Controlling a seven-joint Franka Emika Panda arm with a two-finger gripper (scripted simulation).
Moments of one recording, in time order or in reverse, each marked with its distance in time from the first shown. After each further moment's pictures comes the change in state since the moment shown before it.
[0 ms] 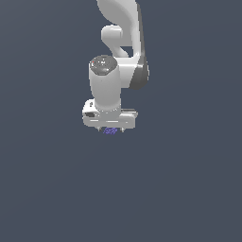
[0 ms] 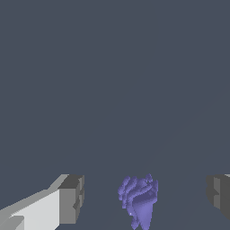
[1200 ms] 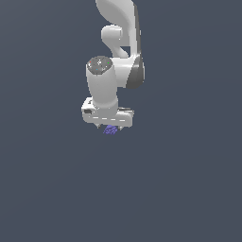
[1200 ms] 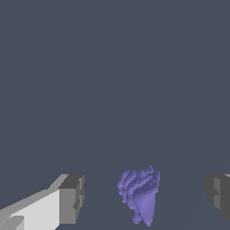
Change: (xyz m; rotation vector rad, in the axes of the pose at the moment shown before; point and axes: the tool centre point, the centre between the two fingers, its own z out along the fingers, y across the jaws) arm -0.020 0.010 0.011 0.017 0.006 0.090
